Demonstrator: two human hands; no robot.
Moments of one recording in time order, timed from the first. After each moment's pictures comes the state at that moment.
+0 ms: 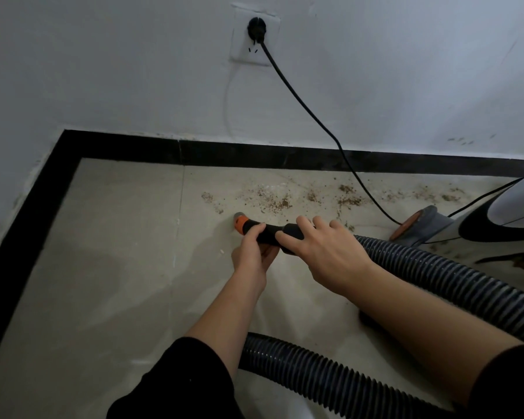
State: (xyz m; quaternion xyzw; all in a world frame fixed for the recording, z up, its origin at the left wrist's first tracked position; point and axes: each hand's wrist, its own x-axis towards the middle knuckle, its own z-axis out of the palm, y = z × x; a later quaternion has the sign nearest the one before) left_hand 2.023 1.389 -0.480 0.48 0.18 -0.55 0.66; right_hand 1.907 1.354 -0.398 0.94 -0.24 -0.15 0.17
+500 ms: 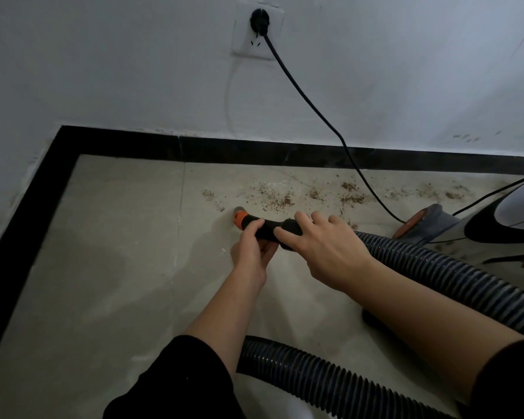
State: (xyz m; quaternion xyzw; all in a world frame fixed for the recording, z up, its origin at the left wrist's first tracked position) left_hand 2.031 1.385 -0.483 0.48 0.18 -0.55 0.66; right_hand 1.917 1.351 -0.397 0.94 -0.24 -0.16 0.17
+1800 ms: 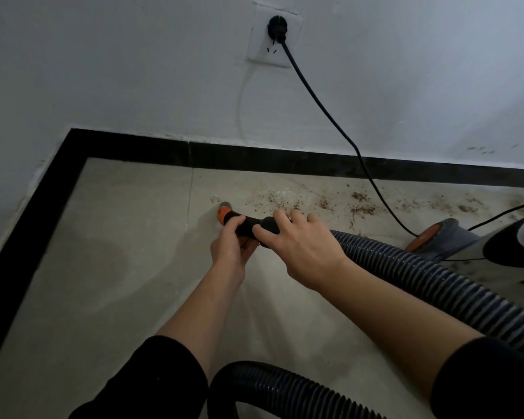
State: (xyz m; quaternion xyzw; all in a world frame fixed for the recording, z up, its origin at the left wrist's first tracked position) left_hand 2.089 1.382 -0.498 0.51 0.16 -0.51 0.68; right_hand 1.974 1.349 -0.408 0.96 -0.22 -0.13 0.15
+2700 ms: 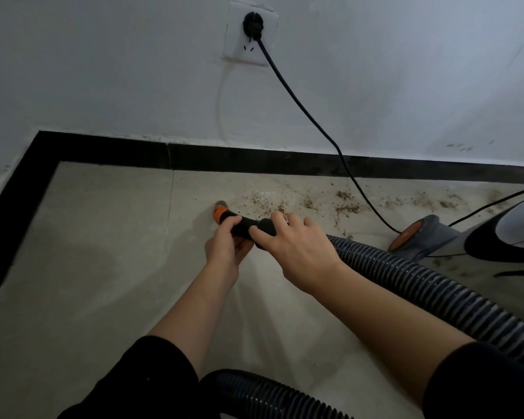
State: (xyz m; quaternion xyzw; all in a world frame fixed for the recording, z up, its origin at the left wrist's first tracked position) left_hand 2.077 1.359 -0.507 0.51 0.13 -0.53 0.66; right_hand 1.956 1.336 -0.415 0.95 -0.26 -0.13 0.15
